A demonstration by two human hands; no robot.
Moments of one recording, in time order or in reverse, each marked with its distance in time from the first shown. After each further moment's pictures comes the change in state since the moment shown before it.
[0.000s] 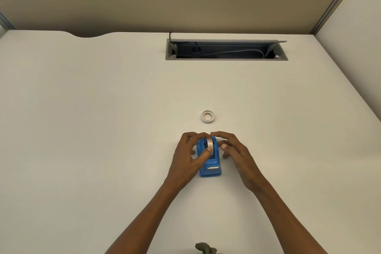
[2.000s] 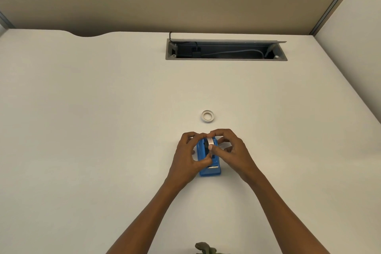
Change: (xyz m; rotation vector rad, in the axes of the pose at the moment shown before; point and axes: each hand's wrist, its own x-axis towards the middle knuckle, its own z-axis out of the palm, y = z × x) left_hand 0.000 -0.008 0.001 0.042 -0.032 0.002; right_hand 0.016 0.001 0.004 -0.119 0.056 -0.029
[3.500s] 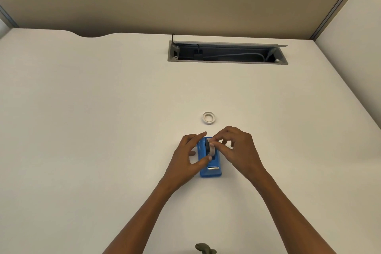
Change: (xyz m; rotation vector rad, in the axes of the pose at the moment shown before) left_hand -0.001 -0.008 -0.009 -0.013 -0.068 0.020; right_hand 0.001 -0.029 -0.010 -0.395 0.065 -0.207
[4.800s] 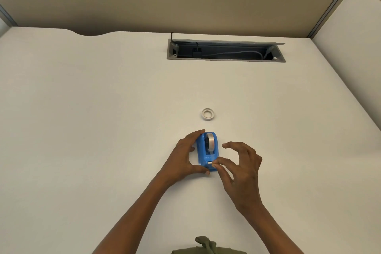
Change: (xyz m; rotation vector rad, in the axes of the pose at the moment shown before) left_hand -0.002 -0.021 -0.006 0.143 -0.156 0.021; right_hand -0.074 -0.005 0.022 -0.324 0.313 -0.159
